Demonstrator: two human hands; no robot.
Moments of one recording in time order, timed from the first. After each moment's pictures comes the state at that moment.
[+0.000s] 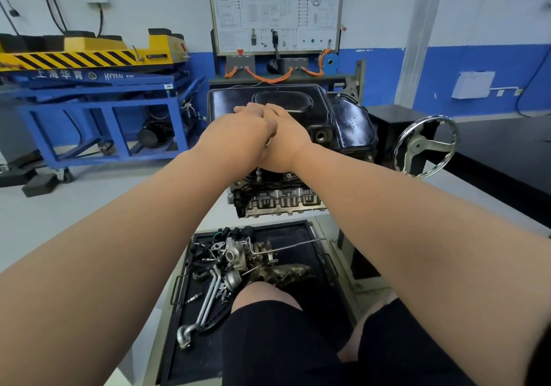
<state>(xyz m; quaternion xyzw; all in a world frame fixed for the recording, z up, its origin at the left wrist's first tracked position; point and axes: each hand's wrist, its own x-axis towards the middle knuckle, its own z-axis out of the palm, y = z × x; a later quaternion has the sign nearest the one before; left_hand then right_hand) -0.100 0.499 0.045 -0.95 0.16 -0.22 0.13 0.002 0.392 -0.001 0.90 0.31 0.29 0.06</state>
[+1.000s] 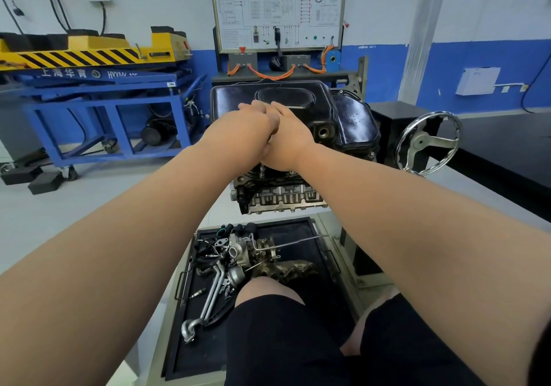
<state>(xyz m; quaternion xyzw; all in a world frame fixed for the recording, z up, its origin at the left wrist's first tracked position) -0.105 0.497 0.047 -0.96 0.16 -0.20 0.09 -0.001 0.393 -0.006 0.91 0.29 0.29 0.09</state>
